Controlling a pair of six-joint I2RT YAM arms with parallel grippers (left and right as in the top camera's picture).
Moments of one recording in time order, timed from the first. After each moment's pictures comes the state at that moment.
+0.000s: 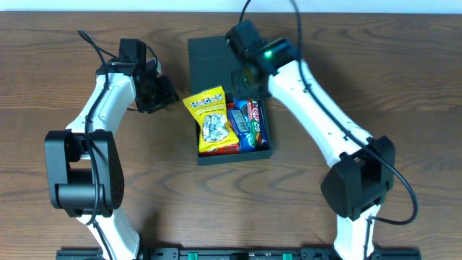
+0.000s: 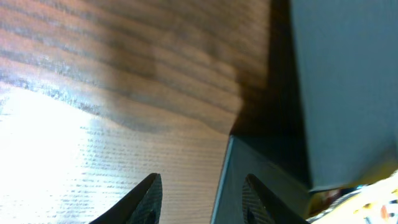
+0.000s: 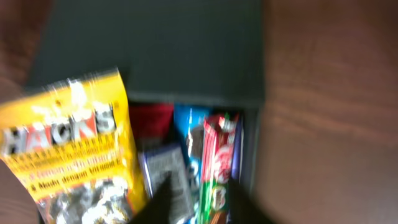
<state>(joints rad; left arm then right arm) -0.03 1.94 1.41 -0.76 0.36 -0.38 0.53 2.05 1.96 -1.13 0.06 0.38</state>
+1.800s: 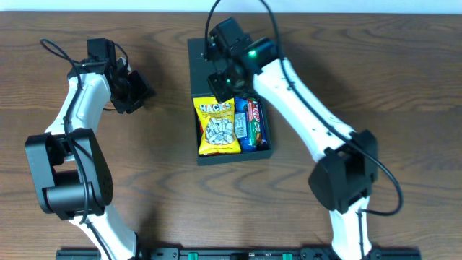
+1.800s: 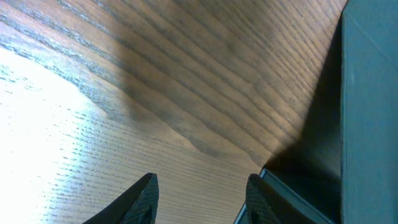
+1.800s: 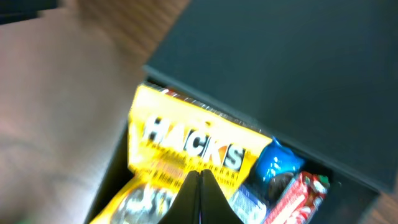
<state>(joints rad) 0.12 1.94 1.41 -0.76 0.36 -0.49 0.59 2.13 2.05 -1.11 -0.18 0.08</state>
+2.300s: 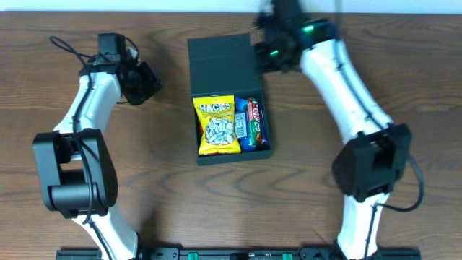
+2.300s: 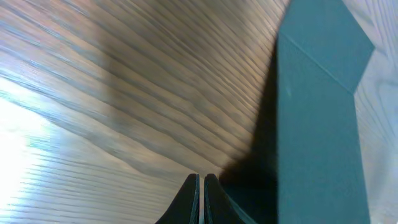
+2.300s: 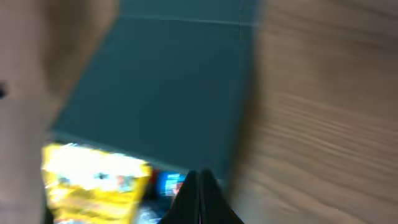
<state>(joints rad) 0.05 1.94 1.41 -0.62 0.41 -0.61 0.28 2.13 2.03 -1.03 -0.25 0.15</state>
